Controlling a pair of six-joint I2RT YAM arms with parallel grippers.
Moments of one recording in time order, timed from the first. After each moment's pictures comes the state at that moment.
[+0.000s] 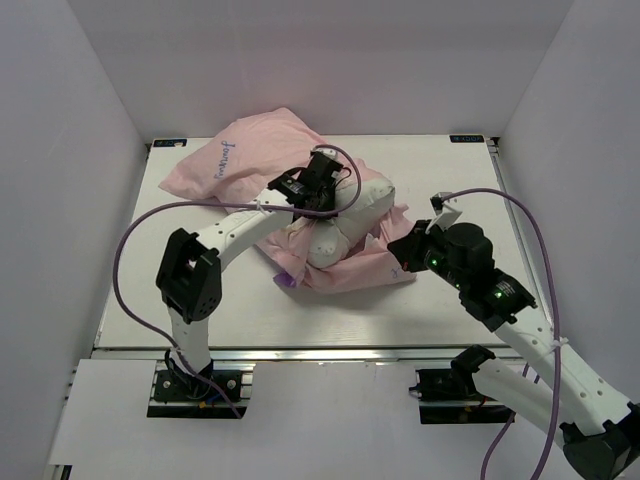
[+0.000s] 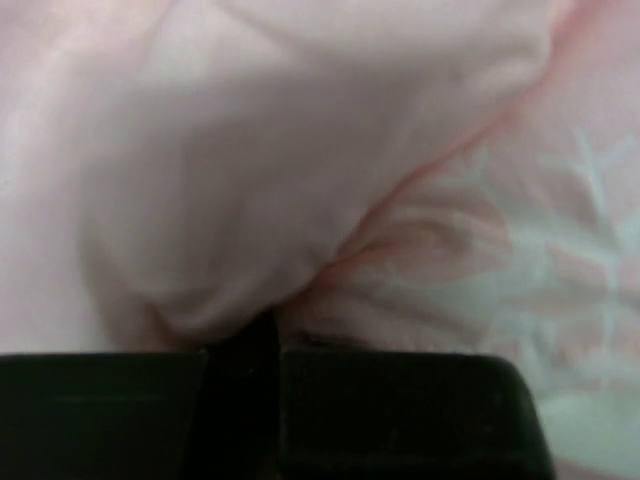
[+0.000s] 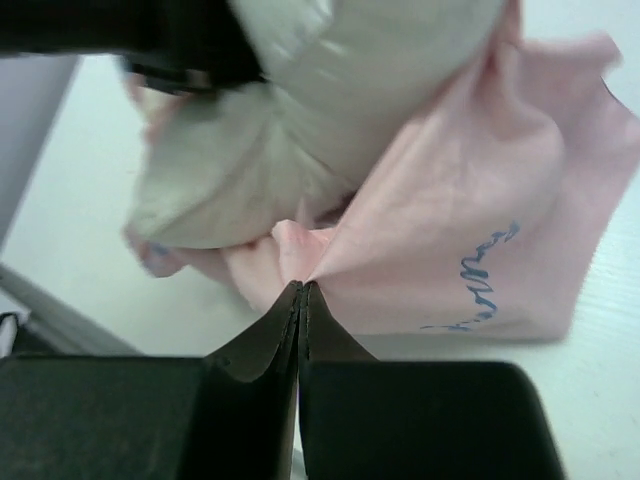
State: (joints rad) left arm -0.70 1.87 1.63 -0.60 -0.25 -0.49; right arm 0.61 0.76 0.74 -0.35 0.00 0.47
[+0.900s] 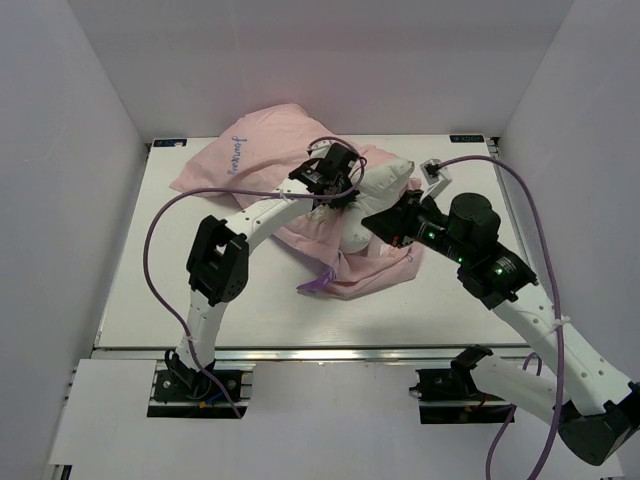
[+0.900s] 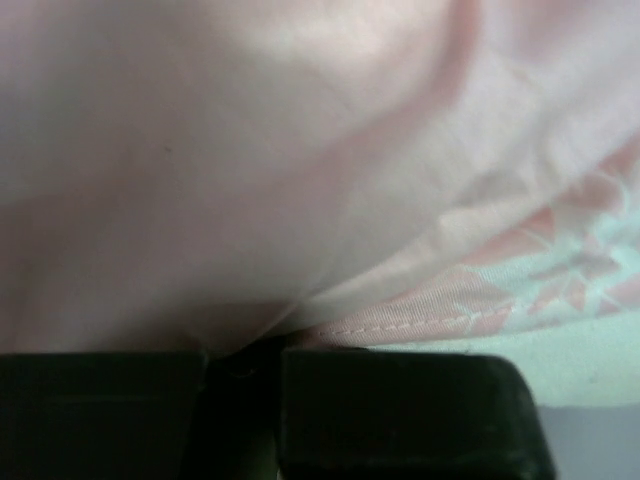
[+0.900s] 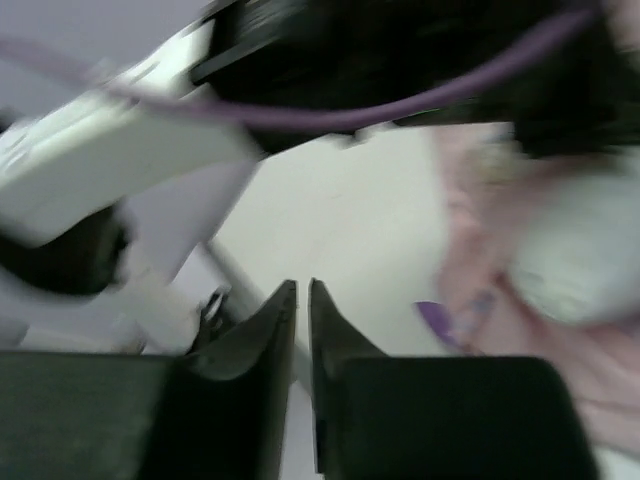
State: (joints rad) left arm -0.70 2.15 1.96 -0.61 -0.24 -1.00; right arm 0.61 0.92 0.97 -0.15 -0.41 0.62
